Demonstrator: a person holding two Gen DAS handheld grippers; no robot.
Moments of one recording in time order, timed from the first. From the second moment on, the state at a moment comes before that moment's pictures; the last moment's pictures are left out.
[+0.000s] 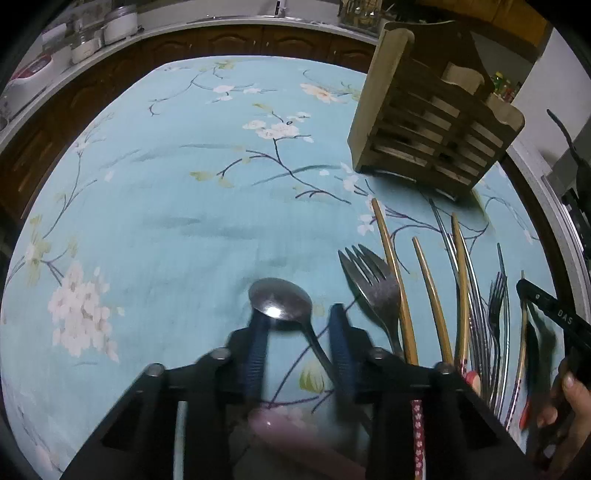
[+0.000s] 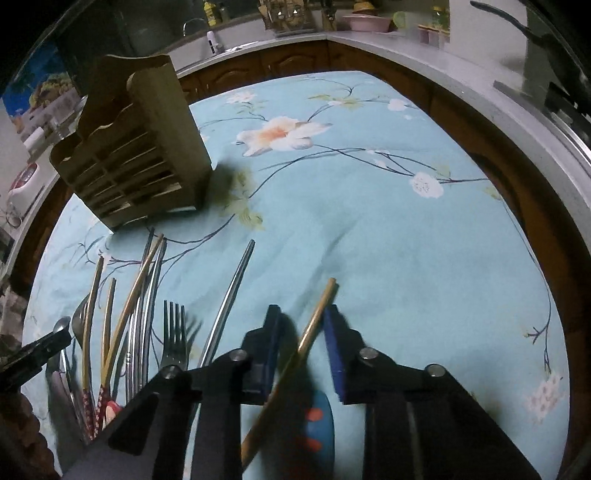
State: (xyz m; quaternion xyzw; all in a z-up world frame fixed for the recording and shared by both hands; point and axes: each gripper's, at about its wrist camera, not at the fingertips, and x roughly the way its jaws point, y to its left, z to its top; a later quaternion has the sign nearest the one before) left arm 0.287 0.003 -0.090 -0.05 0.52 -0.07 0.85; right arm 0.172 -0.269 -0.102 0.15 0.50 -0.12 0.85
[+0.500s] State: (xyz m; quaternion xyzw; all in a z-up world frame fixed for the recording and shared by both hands) left arm 0.281 0.018 -0.079 -0.08 0.50 -0.10 0.86; right arm 0.177 -0.260 -0.091 0.18 0.48 -0.09 0.86
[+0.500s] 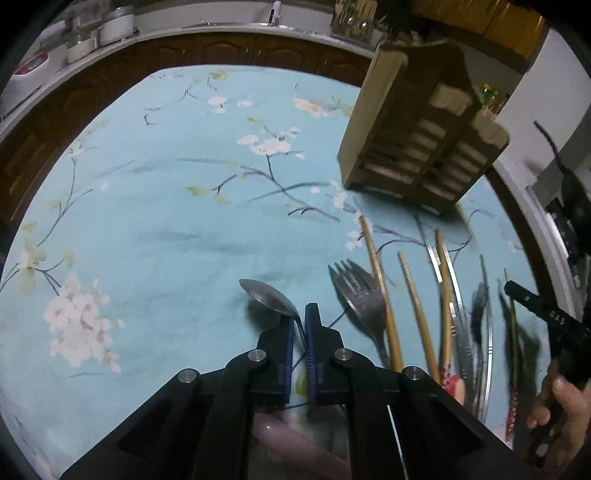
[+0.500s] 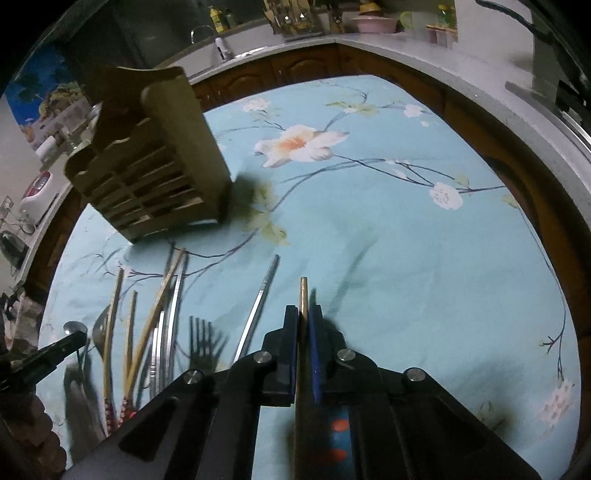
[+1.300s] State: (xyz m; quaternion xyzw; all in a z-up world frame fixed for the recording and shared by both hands) left arm 0.191 0.059 0.021 -0.13 0.37 -0.13 0.91; right arm 0.154 -0.225 -0.001 0.18 0.35 -0.03 0.92
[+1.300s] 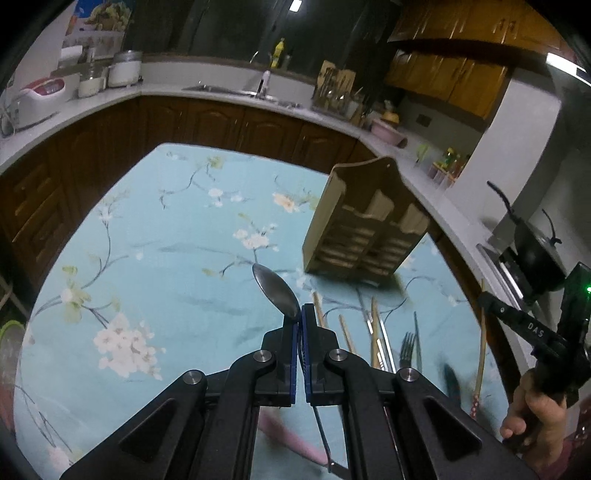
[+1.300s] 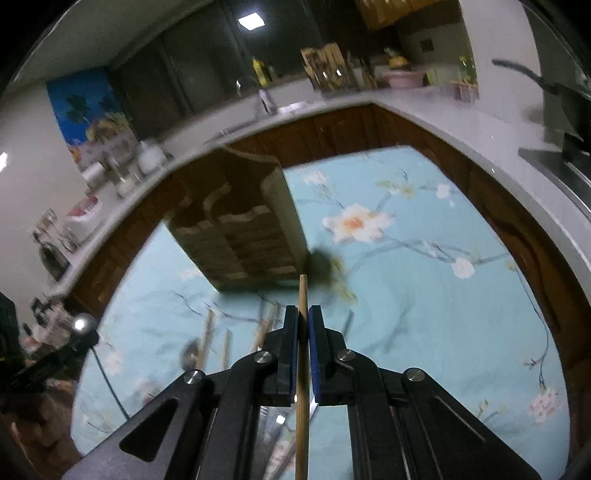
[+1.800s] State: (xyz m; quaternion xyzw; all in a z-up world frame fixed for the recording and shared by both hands) left arm 0.192 0.055 0.062 -0.13 0.31 -0.14 0.93; right arm 0.159 -0.226 0.041 0.19 0.24 -0.02 0.95
